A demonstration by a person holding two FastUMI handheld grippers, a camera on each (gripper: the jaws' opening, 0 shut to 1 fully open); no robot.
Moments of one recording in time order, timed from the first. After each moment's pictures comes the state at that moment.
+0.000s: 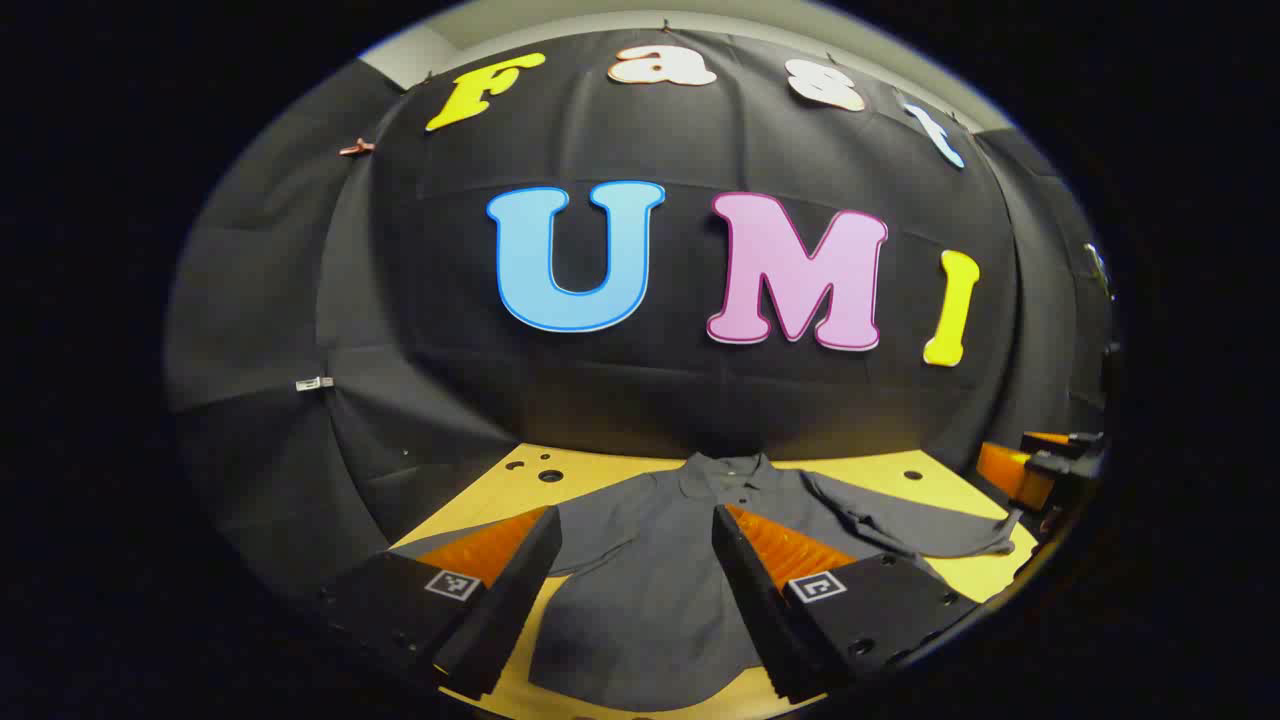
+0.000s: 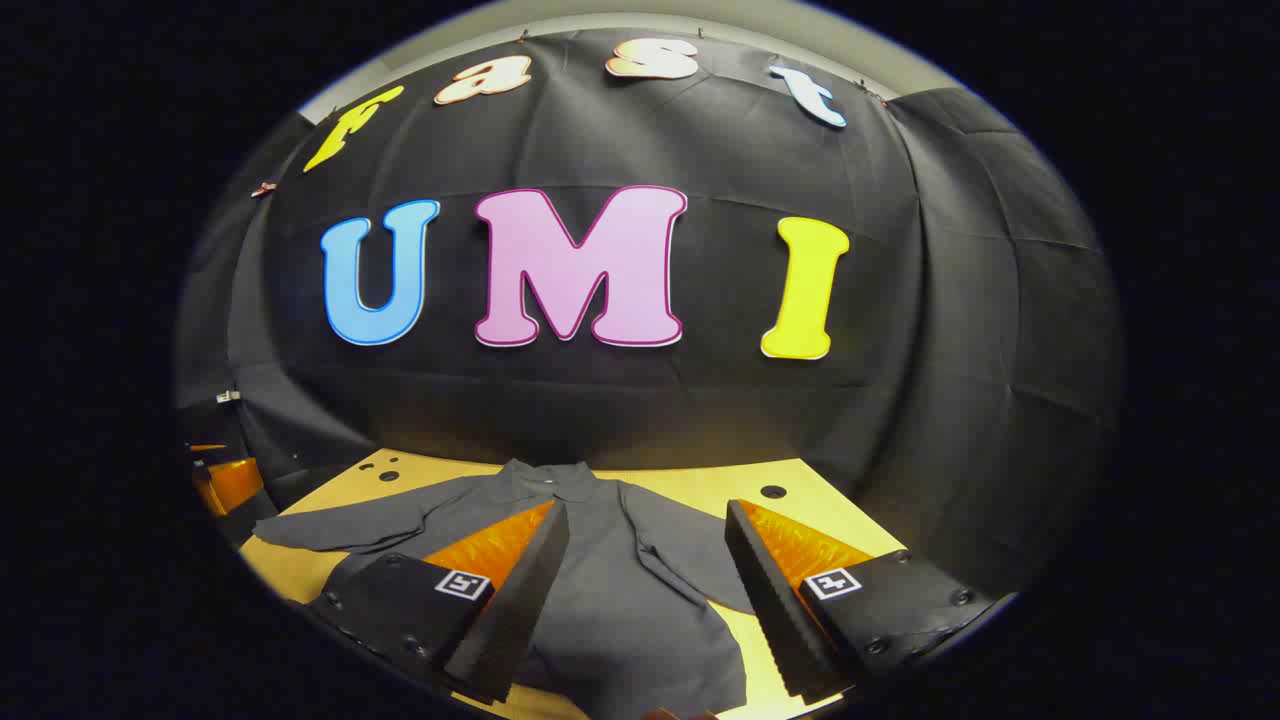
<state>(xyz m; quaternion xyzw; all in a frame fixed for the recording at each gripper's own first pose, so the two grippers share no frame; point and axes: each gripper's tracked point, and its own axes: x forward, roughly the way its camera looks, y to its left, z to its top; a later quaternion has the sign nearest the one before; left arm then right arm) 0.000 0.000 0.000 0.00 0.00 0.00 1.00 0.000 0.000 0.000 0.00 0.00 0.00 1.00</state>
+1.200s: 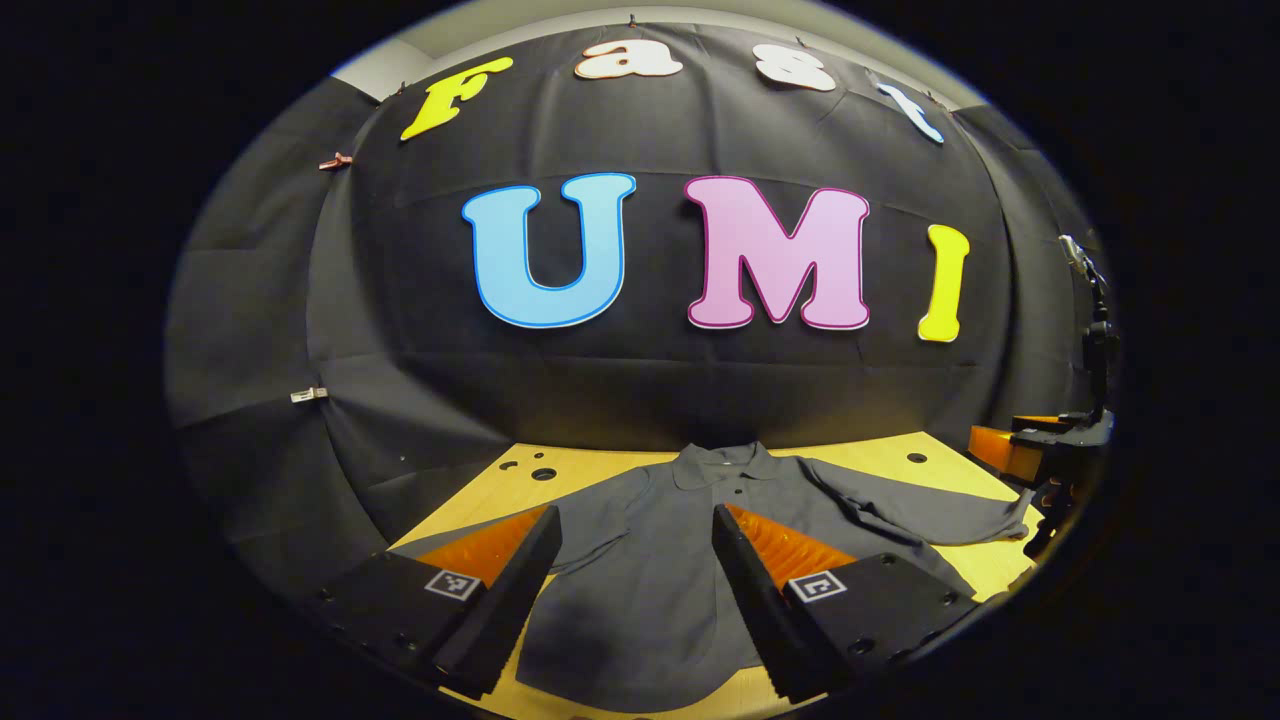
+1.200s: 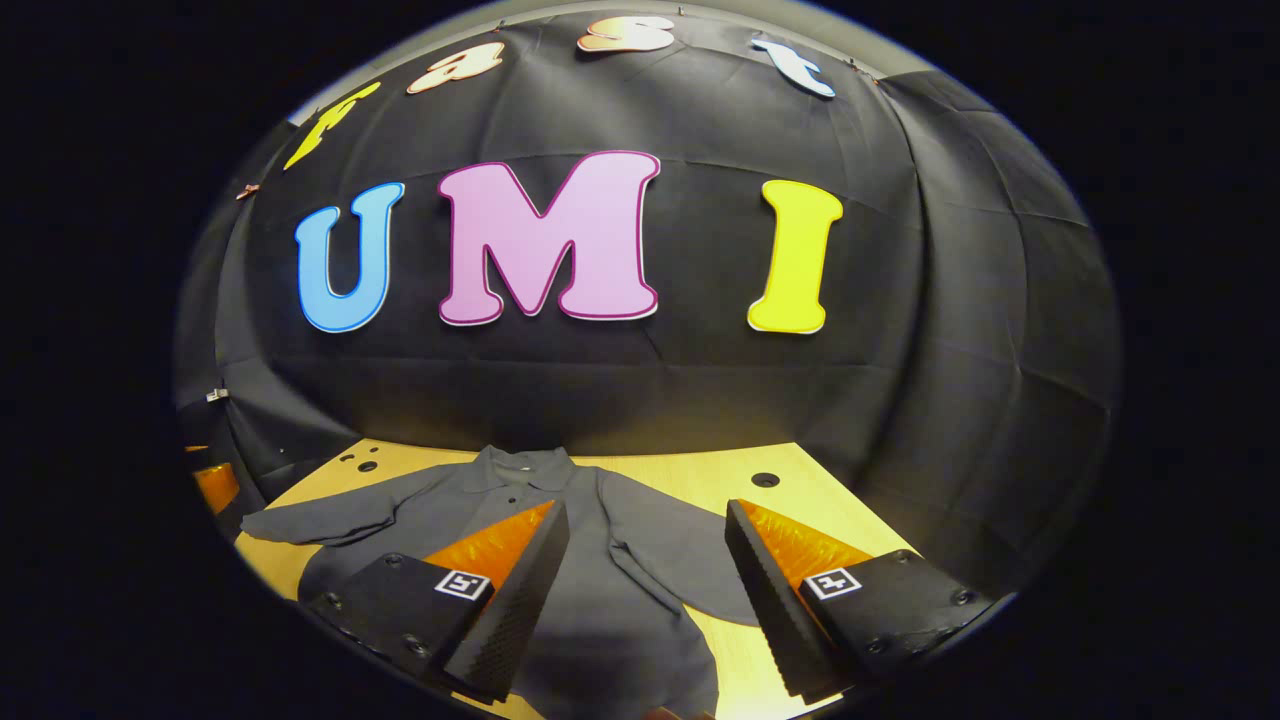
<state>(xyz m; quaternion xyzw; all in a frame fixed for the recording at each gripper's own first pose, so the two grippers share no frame) 0.005 -0.032 -0.011 0.02 0.00 0.00 1.00 0.045 -0.047 -0.029 0.00 0.03 0.00 1.00</state>
